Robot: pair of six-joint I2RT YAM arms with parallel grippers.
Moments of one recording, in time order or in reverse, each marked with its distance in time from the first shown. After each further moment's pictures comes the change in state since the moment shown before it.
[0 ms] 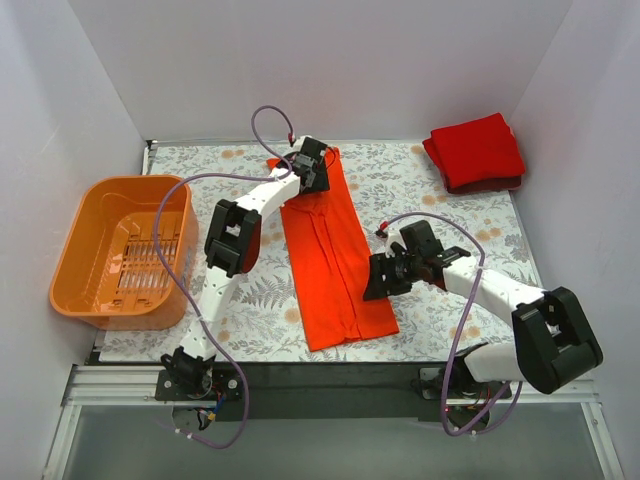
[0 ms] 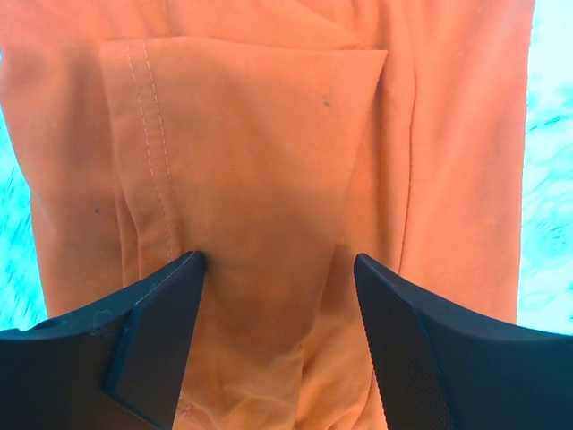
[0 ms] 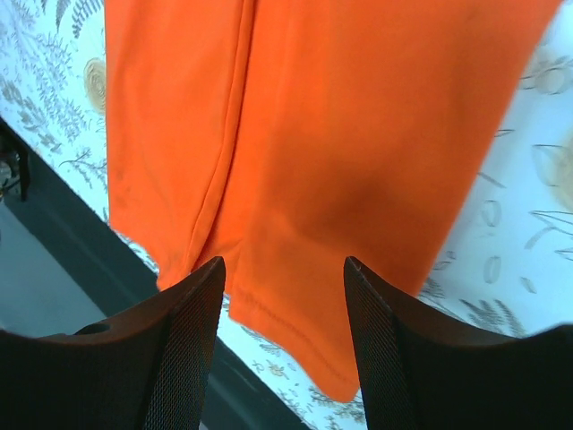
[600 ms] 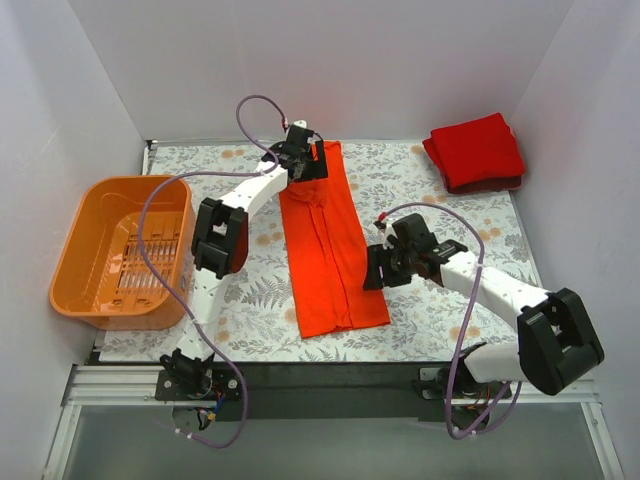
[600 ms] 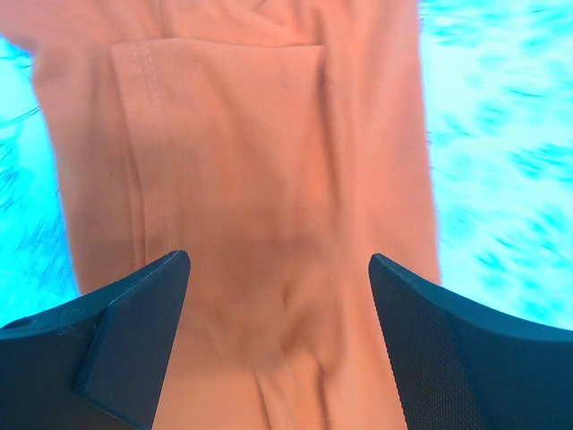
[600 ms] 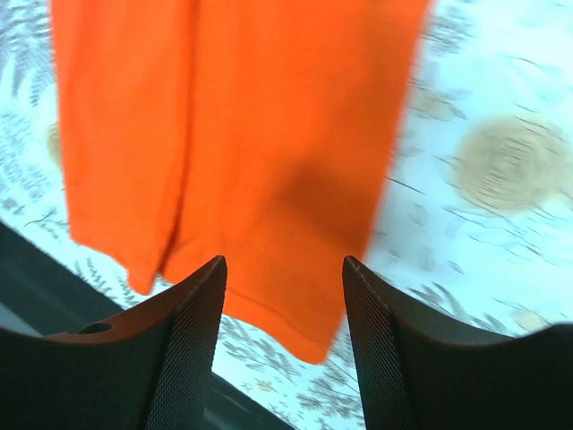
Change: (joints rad) left arm 0.043 -0.076 -0.035 0.105 0.149 0.083; right arm 0.081 0.009 0.091 -0.062 0.205 0.074
